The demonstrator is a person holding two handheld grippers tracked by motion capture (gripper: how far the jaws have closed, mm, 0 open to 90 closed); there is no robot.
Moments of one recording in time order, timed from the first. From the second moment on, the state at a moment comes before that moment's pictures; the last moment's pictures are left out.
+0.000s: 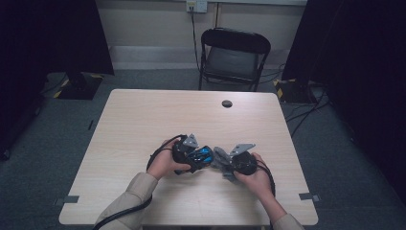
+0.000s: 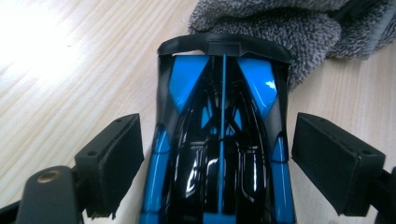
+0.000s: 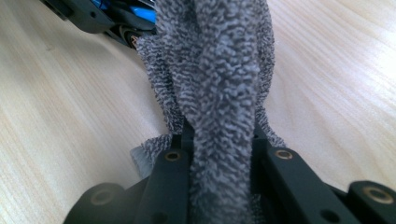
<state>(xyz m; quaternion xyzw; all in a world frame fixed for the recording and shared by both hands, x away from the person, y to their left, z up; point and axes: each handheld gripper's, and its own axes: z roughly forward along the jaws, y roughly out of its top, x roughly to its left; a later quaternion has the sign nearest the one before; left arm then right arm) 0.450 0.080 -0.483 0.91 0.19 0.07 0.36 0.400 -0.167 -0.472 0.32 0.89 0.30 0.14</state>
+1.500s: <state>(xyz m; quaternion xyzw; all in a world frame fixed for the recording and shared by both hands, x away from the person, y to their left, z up) 0.439 0.096 -0.450 0.85 0.24 0.05 0.46 0.397 -0.162 -0.457 0.32 0.87 0.35 0.15</state>
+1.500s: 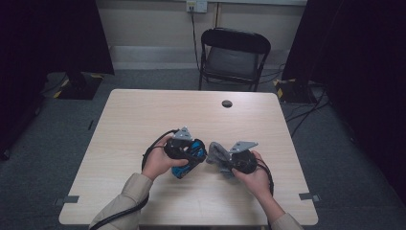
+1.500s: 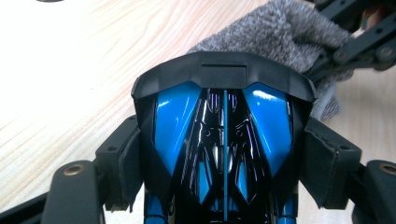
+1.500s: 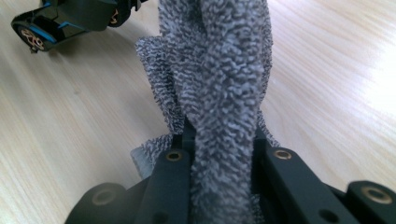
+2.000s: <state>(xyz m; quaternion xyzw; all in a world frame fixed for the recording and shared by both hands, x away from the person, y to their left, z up) 0.434 0.102 -0.430 0.83 0.23 0.05 0.51 0.398 -0.164 -0.442 0.33 0.82 0.45 0.13</state>
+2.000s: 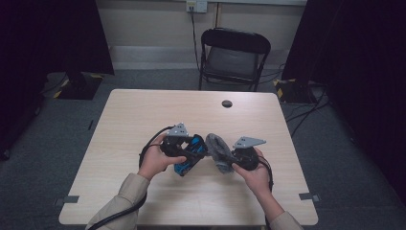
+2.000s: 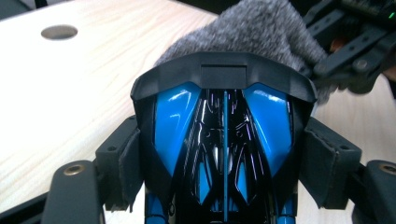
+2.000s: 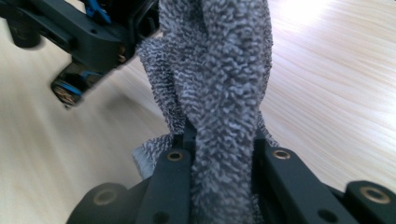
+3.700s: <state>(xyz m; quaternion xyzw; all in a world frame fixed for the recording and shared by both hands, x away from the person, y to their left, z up) 0.431 0.107 -0.399 0.81 0.23 0.05 0.54 0.379 -0.107 -0.451 0.20 0.87 0.44 0.12</state>
